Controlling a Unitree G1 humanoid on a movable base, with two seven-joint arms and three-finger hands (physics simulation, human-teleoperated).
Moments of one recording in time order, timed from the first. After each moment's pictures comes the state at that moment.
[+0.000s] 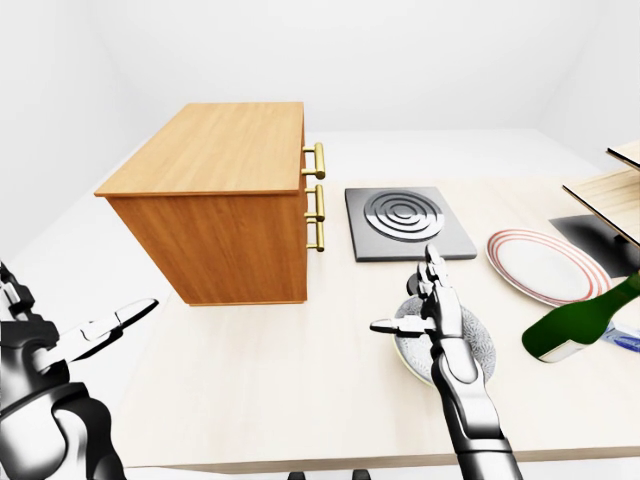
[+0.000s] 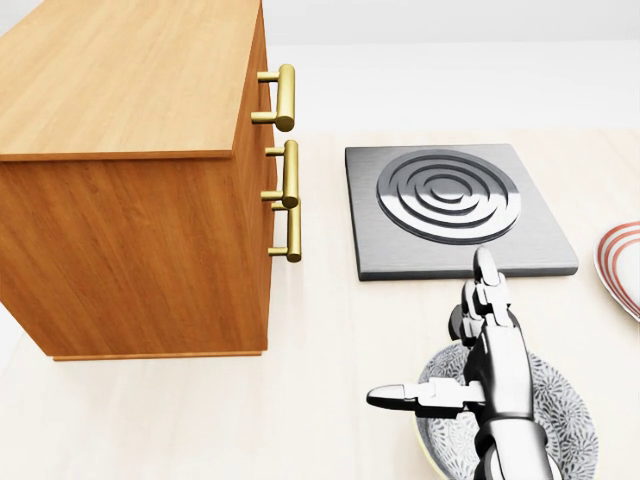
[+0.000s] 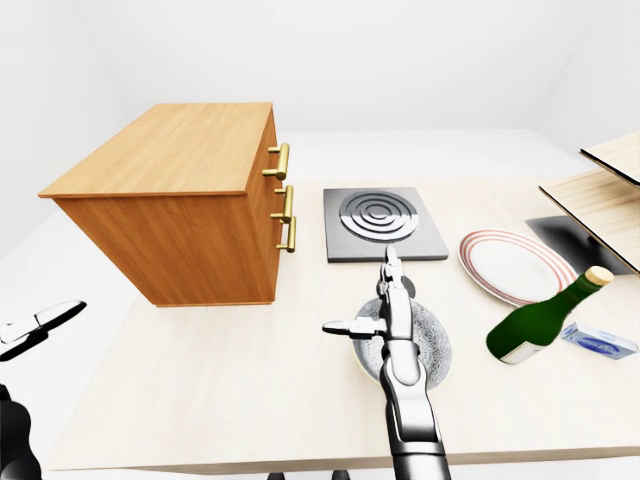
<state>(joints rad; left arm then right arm) 0.10 0.06 0.58 -0.65 -0.18 0.09 0.16 -0.01 -0.02 -0.05 0.02 0.01 -0.03 -0.03</state>
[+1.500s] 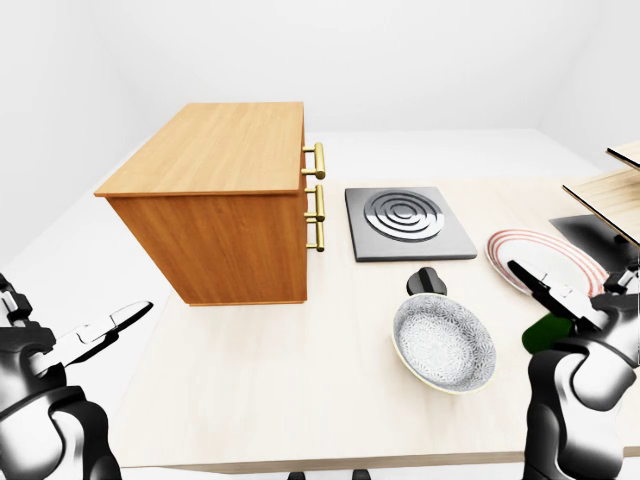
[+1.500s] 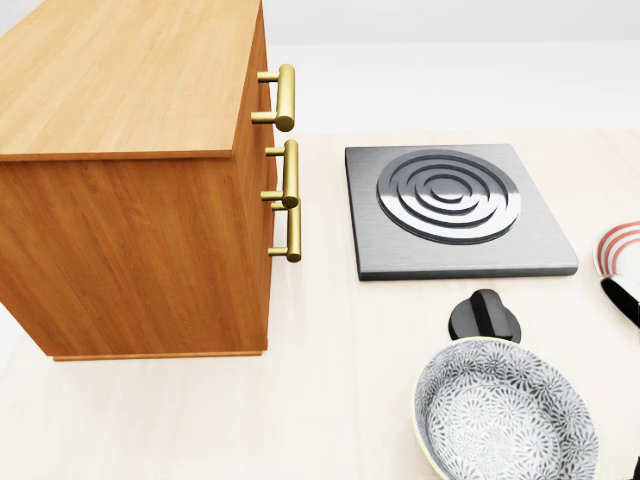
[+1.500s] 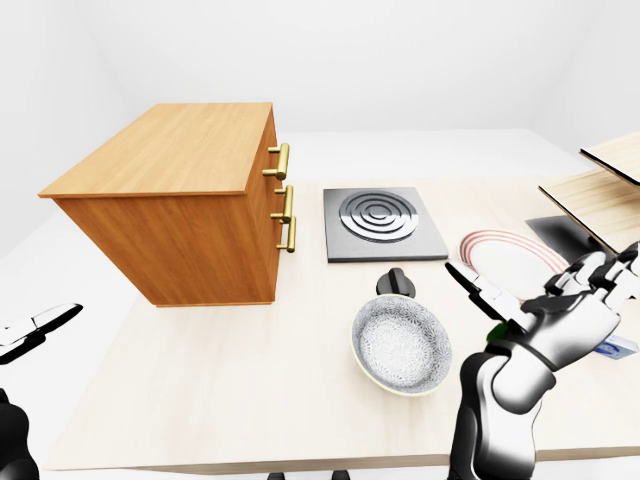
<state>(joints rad) 0.10 0.06 0.60 -0.61 -0.19 0.09 0.17 0.01 -0.04 -0.41 -0.54 0.15 0.09 -0.52</state>
